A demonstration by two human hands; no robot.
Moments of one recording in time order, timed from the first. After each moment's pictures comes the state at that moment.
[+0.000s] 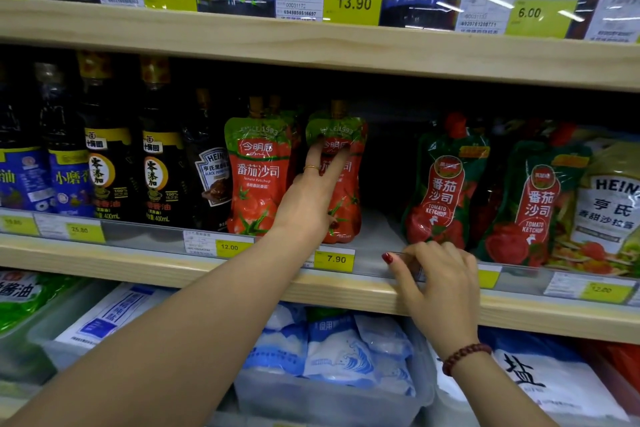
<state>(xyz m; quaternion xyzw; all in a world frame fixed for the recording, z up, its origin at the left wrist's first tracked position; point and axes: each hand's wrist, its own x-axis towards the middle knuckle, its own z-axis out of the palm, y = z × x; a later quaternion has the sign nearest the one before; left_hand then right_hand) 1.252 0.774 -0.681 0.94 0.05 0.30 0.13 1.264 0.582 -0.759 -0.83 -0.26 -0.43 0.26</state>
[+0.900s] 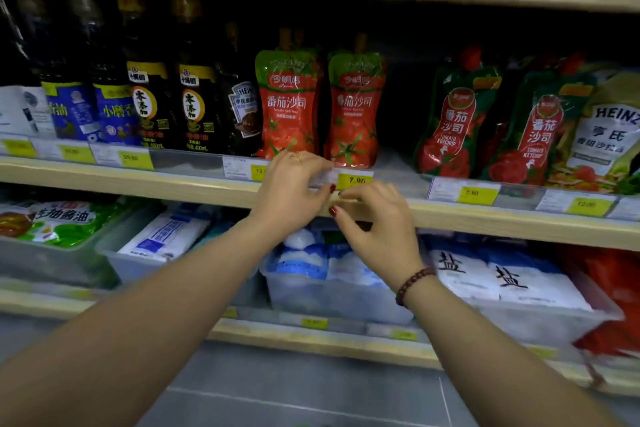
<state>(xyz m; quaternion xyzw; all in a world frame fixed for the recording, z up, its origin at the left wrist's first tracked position) 1.157 0.798 -0.732 0.91 -0.06 0.35 0.21 1.182 0.641 -0.759 -0.79 -0.38 -0.29 0.39</state>
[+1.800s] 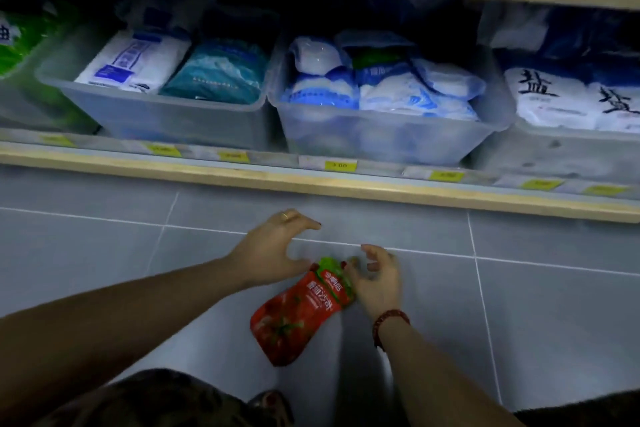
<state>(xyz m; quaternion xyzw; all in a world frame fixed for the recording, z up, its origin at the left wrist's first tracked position) 1.027 0.818 -1.005 0.95 -0.03 -0.09 0.31 1.054 0.619 -1.079 -0.83 0.07 0.15 0.53</state>
